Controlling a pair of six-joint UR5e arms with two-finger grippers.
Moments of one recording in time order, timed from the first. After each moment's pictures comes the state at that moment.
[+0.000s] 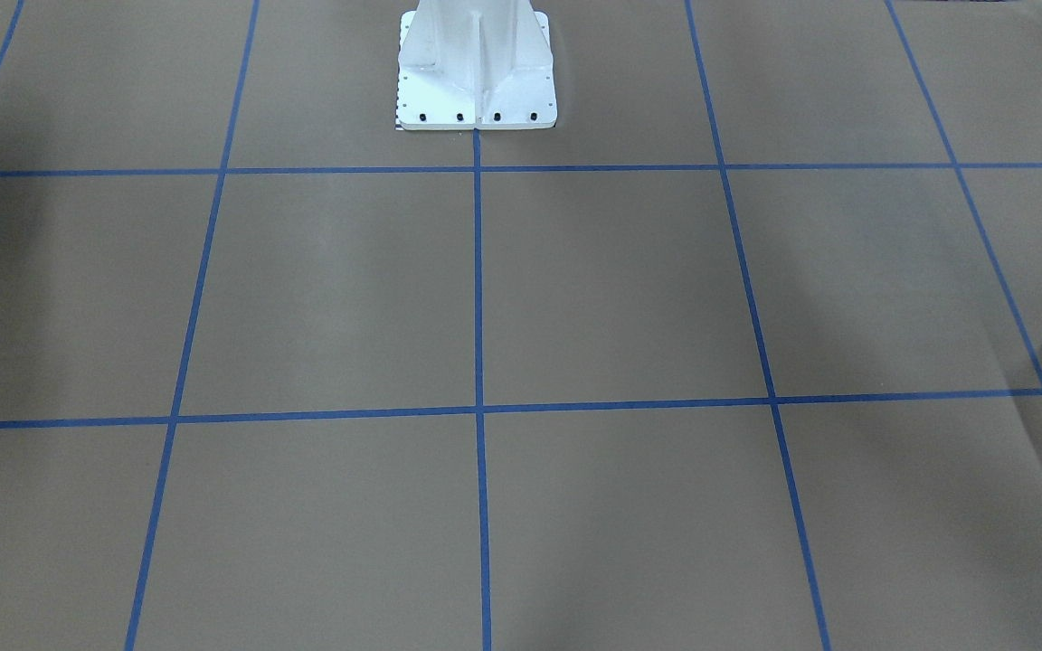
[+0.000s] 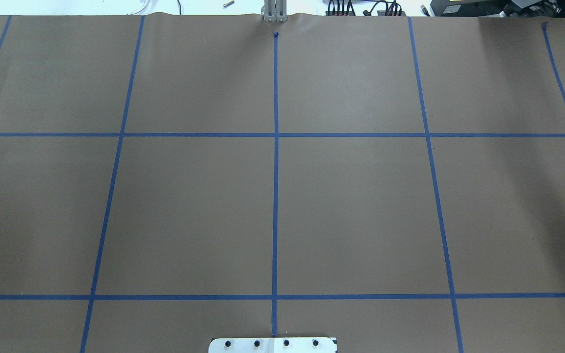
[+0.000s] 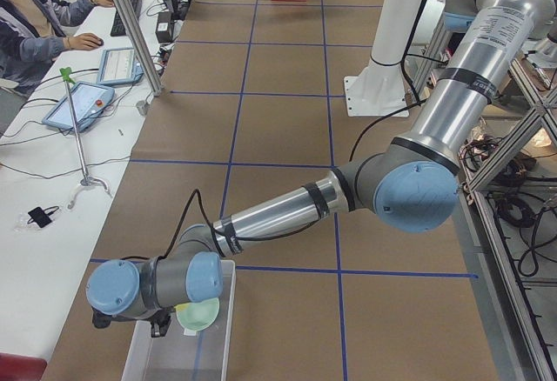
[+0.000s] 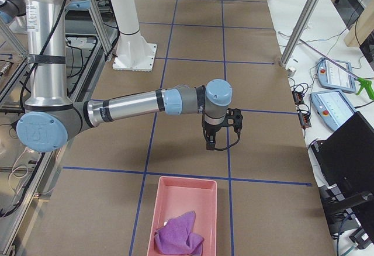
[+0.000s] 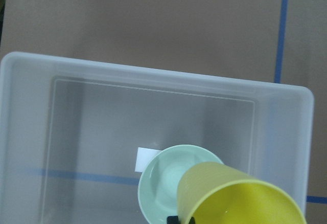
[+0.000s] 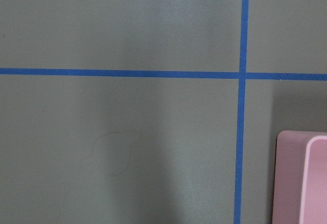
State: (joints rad) left arm -1.75 -2.07 -0.55 -1.96 -2.43 -0.01; right arm 1.48 -1.60 1.83 -1.70 2.40 0.12
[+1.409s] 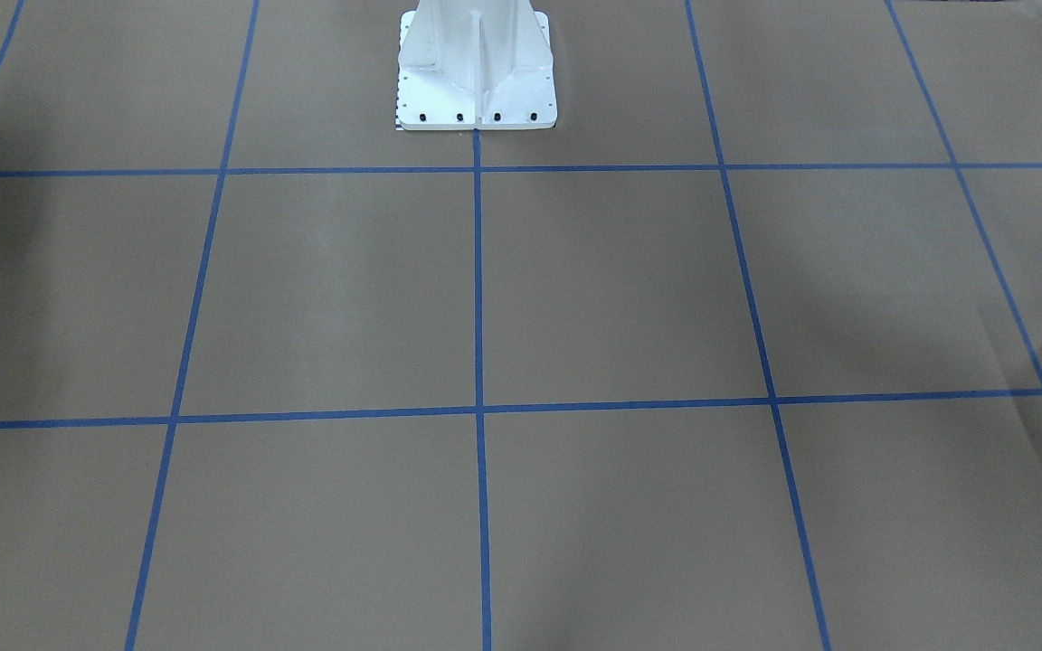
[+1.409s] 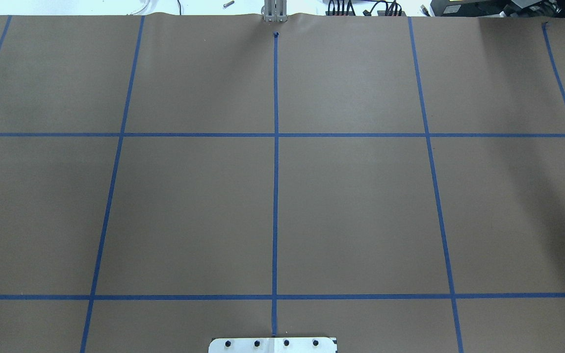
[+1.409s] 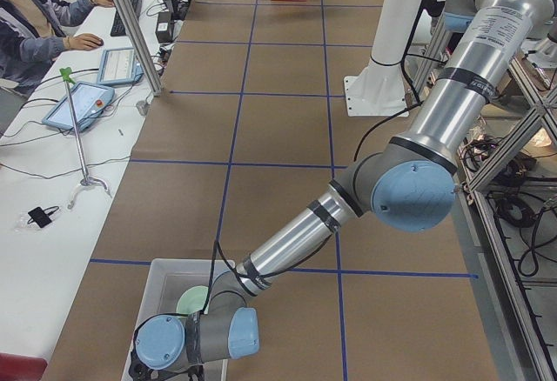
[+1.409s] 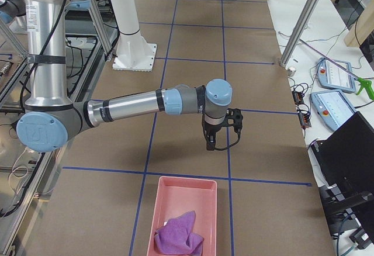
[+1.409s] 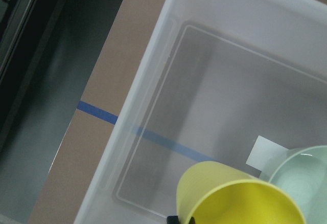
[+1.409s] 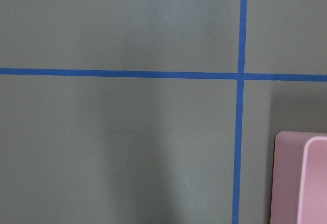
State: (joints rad) left arm -1.71 -2.07 -0.35 -2.19 -2.35 -0.24; right arm 1.48 -1.60 1.83 -1.70 2.39 0.12
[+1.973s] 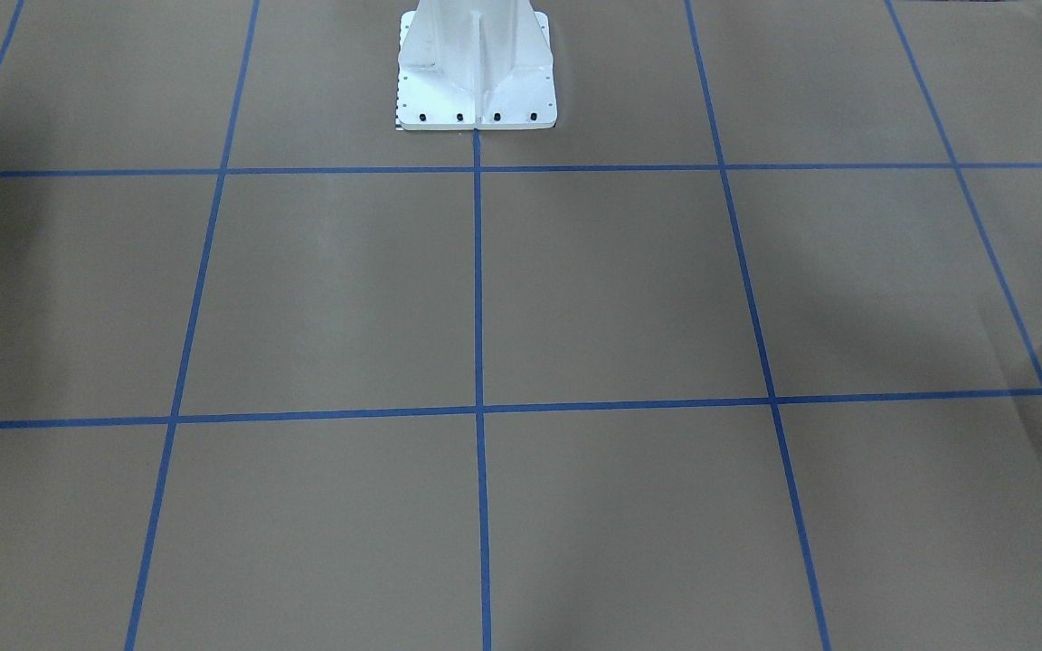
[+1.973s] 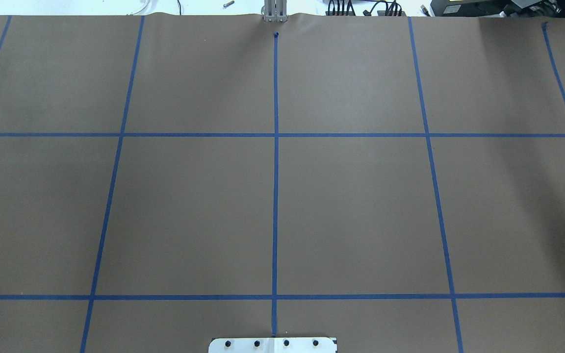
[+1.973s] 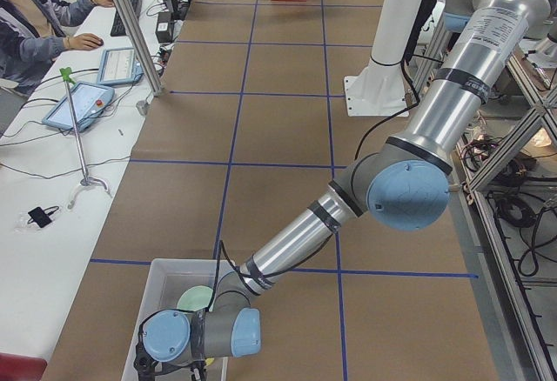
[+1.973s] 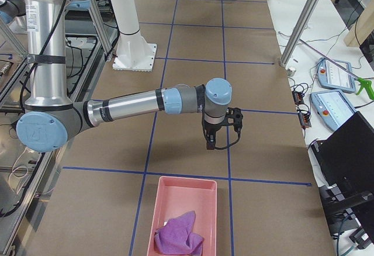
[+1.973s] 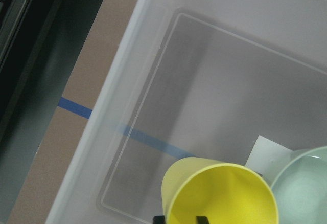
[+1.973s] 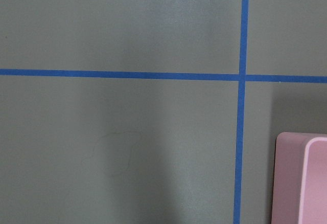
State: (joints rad) left arm -1.69 -2.07 -0.34 -2.25 -2.36 -0.27; right arm 1.48 -1.60 1.84 -1.70 2.39 0.12
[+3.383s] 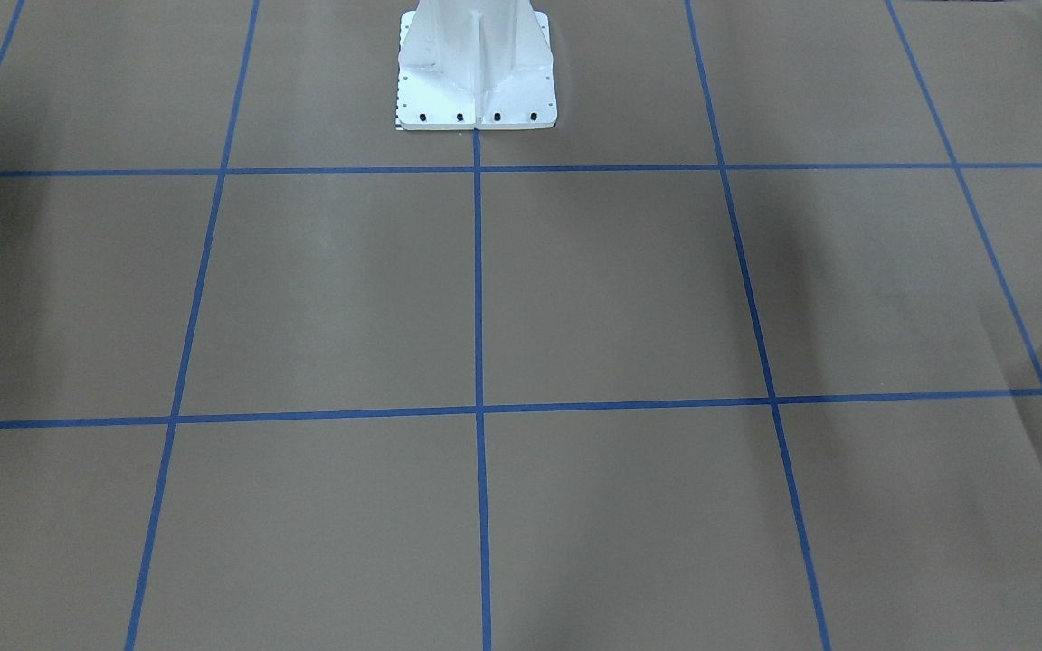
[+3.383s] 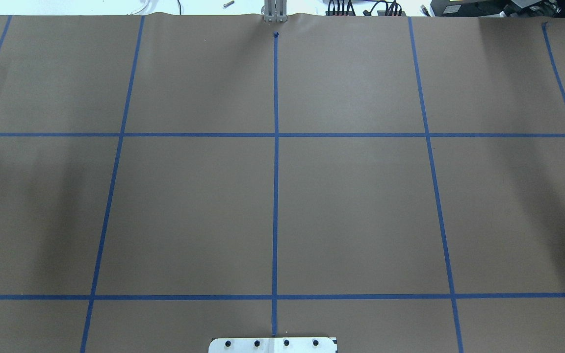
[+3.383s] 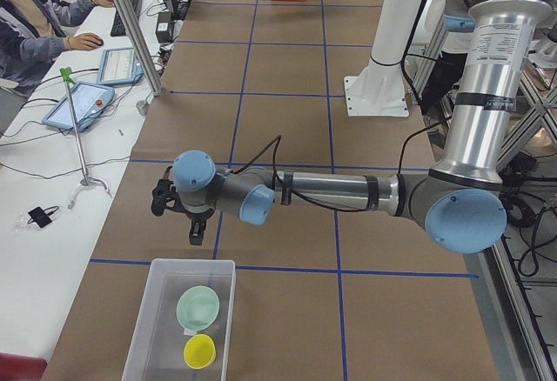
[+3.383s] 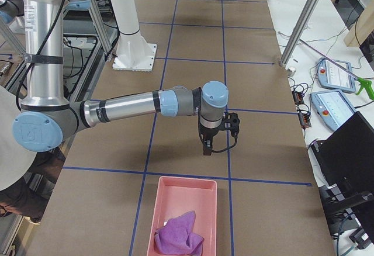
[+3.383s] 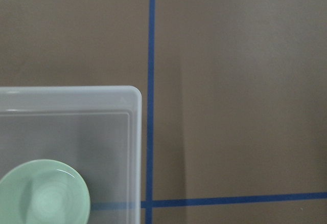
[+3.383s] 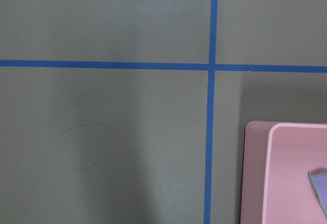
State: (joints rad) left arm -1.51 -1.68 -1.56 -1.81 -2.46 -0.27; right arm 1.49 -1.62 1.83 -1.71 2.32 0.10
